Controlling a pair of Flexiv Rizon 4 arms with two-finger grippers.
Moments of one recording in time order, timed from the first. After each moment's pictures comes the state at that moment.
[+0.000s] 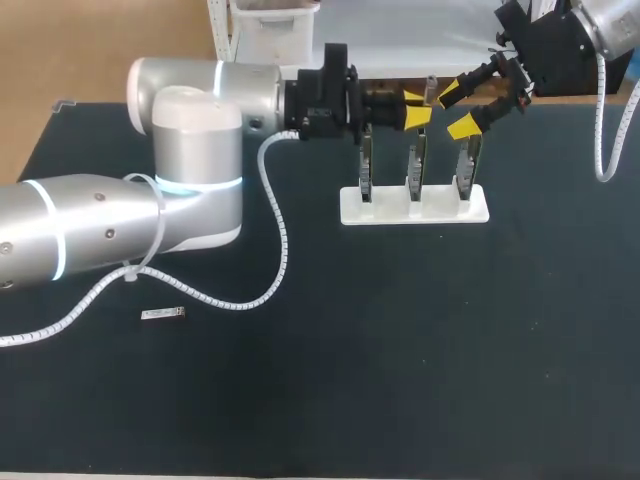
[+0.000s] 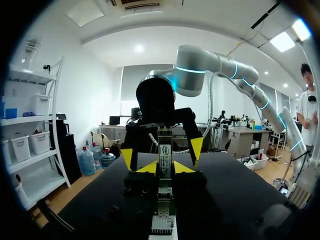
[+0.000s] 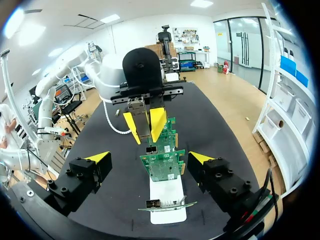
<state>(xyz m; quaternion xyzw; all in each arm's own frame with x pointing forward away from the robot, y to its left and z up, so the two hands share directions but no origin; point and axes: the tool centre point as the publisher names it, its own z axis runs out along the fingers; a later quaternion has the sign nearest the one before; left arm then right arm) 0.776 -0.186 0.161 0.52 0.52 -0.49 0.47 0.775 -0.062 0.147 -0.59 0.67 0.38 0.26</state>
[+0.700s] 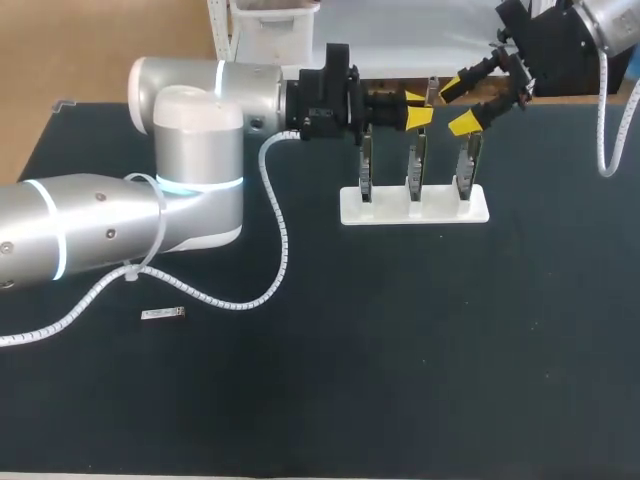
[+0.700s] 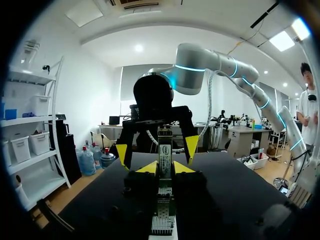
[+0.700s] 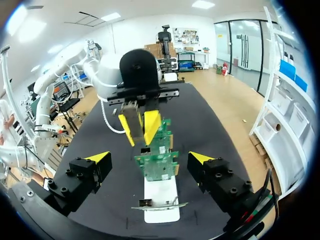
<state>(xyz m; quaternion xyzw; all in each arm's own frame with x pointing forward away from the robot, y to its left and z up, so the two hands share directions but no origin) 0.776 -0.187 0.162 0.52 0.52 -0.49 0.47 0.785 -0.063 0.152 -0.59 0.67 0.36 0.28</state>
